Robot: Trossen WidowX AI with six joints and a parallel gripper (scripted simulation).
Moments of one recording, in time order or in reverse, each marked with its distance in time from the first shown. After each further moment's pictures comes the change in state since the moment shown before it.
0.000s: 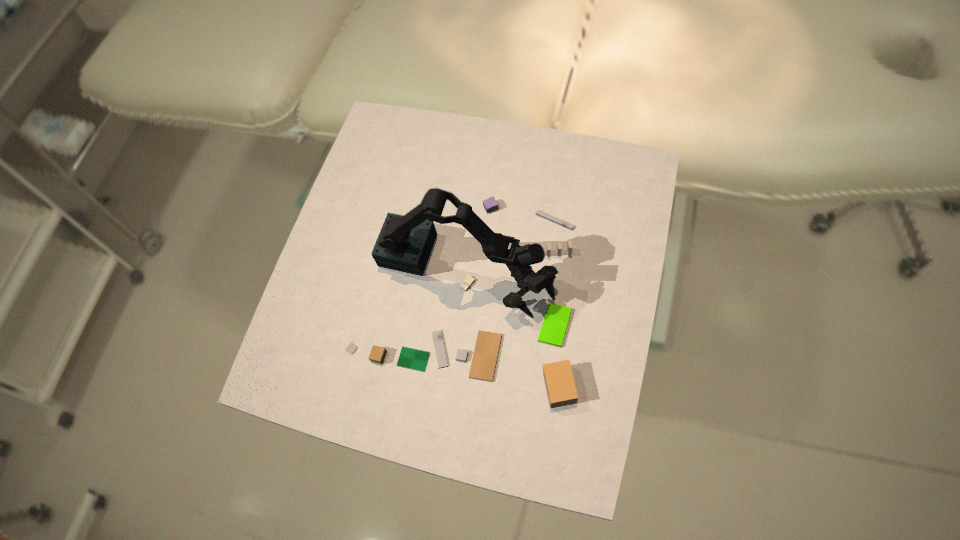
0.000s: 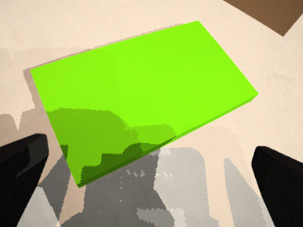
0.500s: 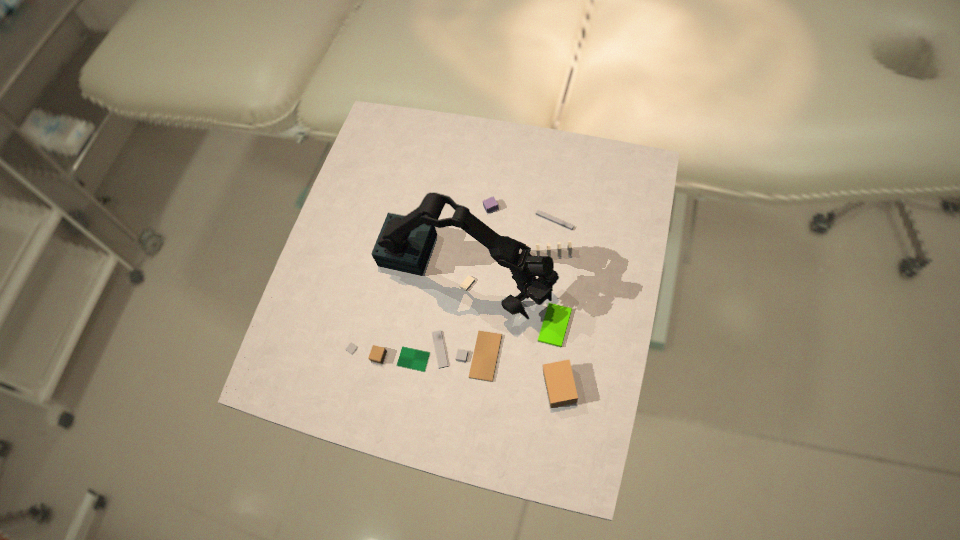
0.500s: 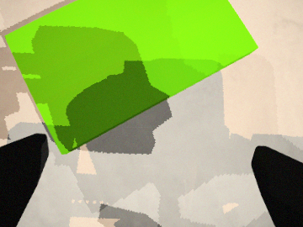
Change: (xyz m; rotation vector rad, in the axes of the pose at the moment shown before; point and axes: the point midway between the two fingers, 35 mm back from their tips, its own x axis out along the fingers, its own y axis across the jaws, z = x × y) arm -0.003 -0.014 0.006 0.051 0.339 0.031
